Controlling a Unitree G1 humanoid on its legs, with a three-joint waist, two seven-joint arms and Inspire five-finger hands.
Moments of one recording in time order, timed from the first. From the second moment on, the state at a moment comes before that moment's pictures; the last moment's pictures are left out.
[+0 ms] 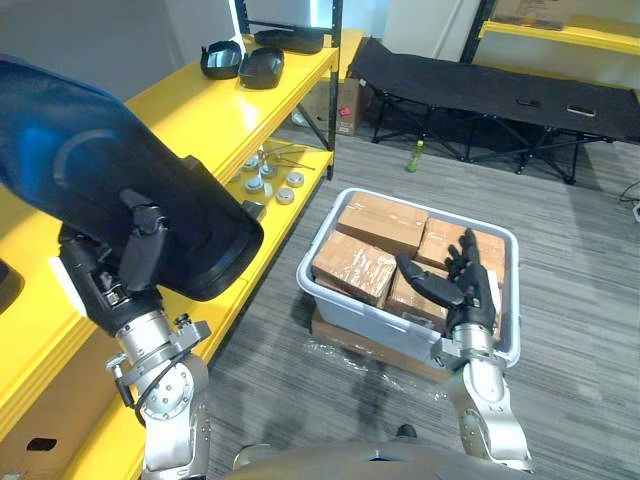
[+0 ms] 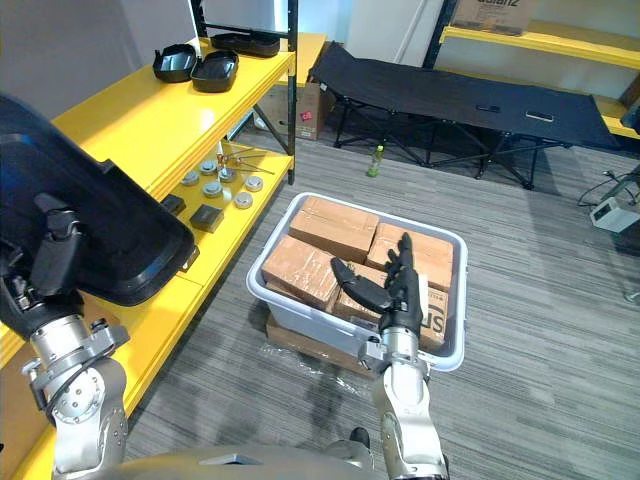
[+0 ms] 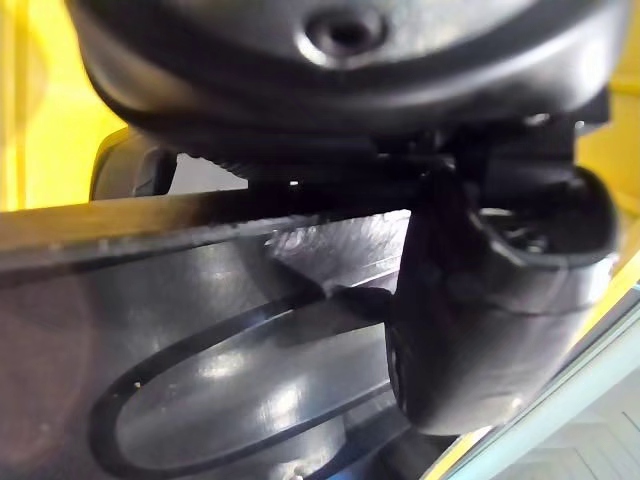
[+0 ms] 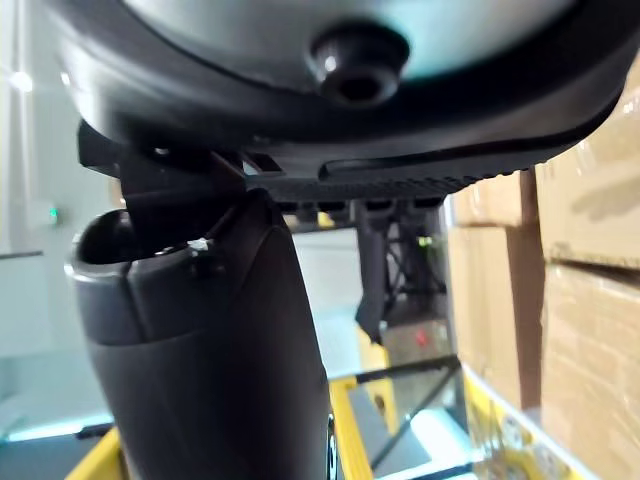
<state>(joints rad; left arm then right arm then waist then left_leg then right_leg) 0.29 0.01 0.15 -0.39 -0.11 -0.44 0.46 0.22 -0.08 0.09 -0.06 0.22 -0.12 -0.21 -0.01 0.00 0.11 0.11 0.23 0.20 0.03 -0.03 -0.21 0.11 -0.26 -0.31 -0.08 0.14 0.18</state>
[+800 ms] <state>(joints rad) 0.39 -0.02 0.21 -0.52 -0.22 -0.53 0.19 -0.01 -0.17 0.31 0.03 0.17 -0.14 0.01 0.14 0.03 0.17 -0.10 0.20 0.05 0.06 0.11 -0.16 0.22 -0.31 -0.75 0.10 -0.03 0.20</state>
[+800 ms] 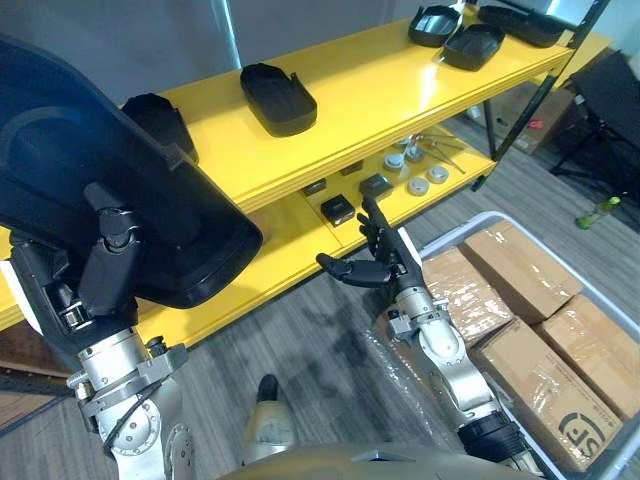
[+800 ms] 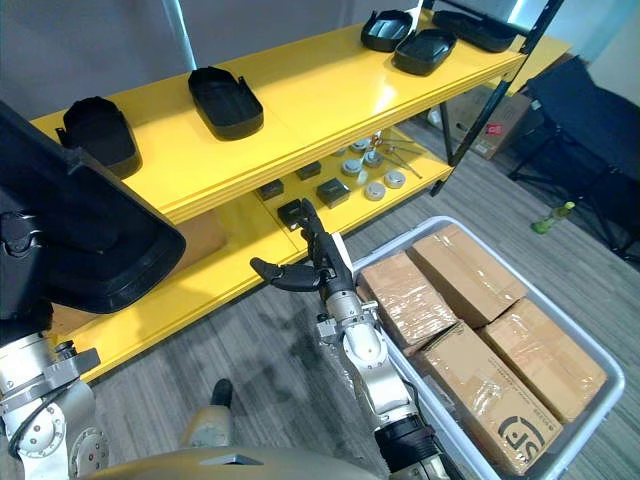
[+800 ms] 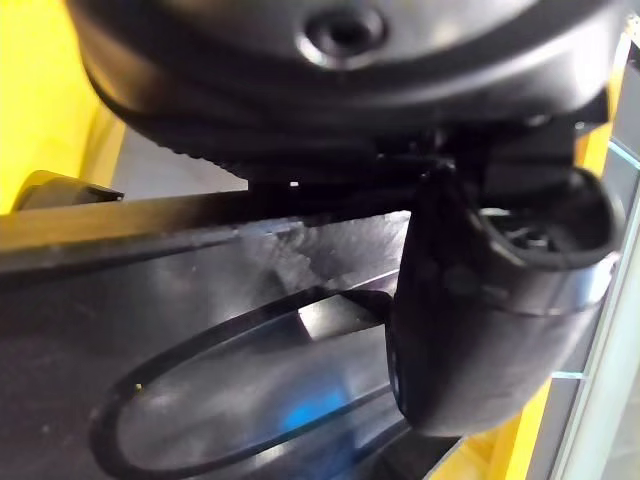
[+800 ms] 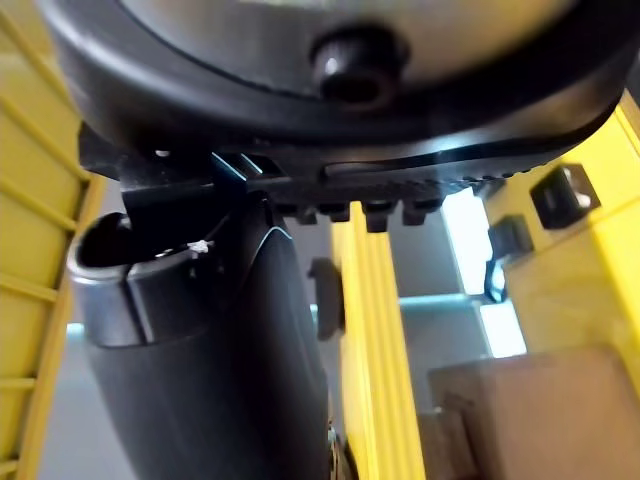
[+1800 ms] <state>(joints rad) 0.36 0.06 0.19 -0.48 -0.20 -0.50 0.04 -0.01 -0.11 0.32 0.00 0.03 -0.39 -0.12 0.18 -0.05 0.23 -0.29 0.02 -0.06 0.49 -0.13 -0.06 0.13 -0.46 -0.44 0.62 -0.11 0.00</state>
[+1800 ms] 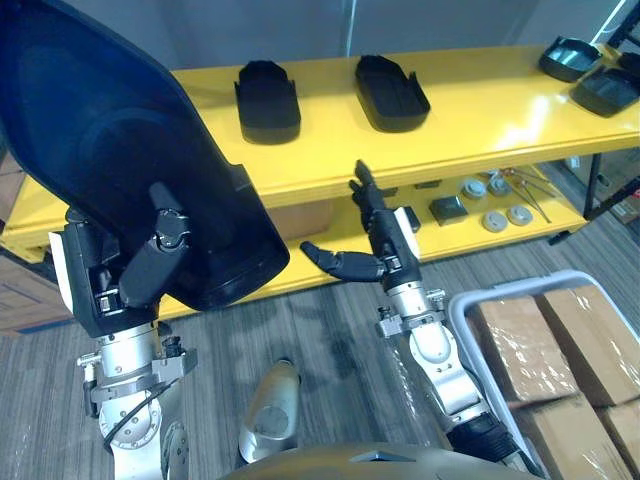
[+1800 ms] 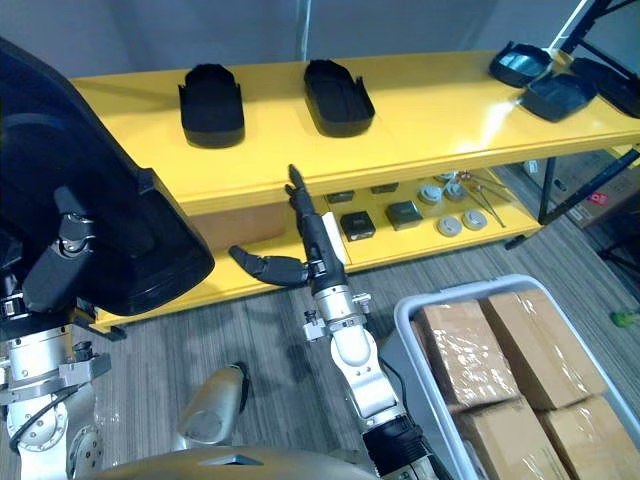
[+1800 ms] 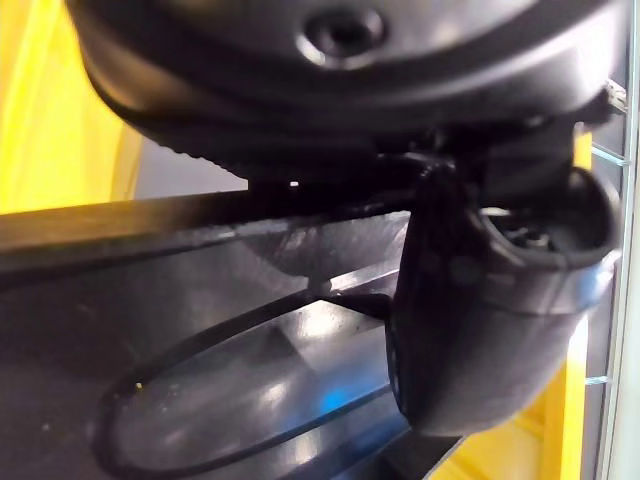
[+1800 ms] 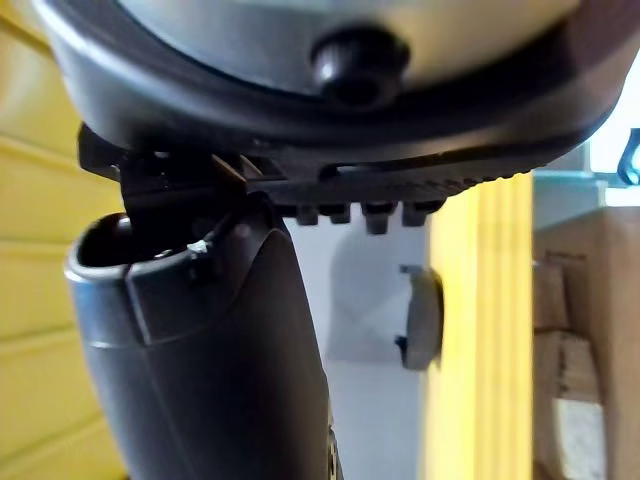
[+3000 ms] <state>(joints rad) 0.28 0.10 0.10 -0.34 -0.16 -0.47 0.10 -0.03 -0.12 0.07 -0.15 0.45 -0.37 0.12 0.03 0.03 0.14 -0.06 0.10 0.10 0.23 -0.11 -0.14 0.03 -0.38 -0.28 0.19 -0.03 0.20</state>
